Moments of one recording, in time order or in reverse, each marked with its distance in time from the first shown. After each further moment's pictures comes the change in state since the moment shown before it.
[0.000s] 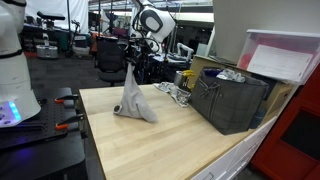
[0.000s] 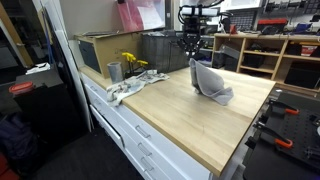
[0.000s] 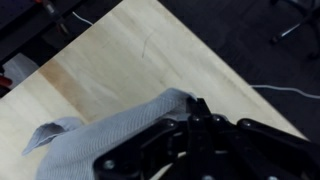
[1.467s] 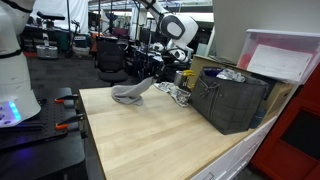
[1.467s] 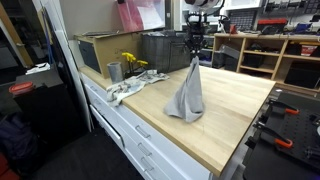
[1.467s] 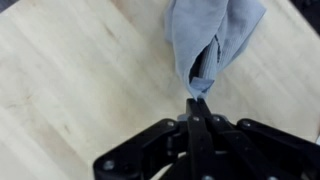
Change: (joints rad) arm -0.067 0.228 -0.155 0.287 -0.153 0.000 -0.216
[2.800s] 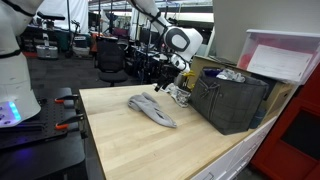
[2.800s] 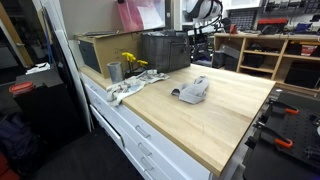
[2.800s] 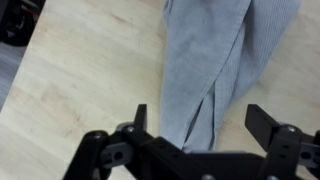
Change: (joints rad) arm -0.042 0.113 -0.017 0.052 -0.071 0.033 0.417
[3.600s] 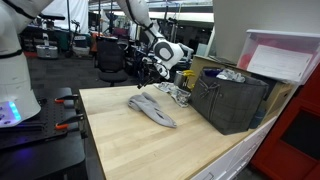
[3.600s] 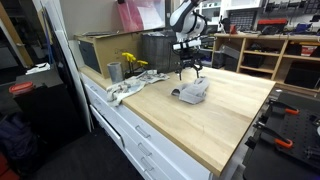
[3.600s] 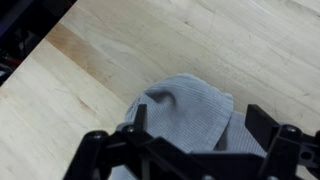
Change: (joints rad) arm 0.094 0.101 0.118 -0.001 0.110 -0.081 -0.051
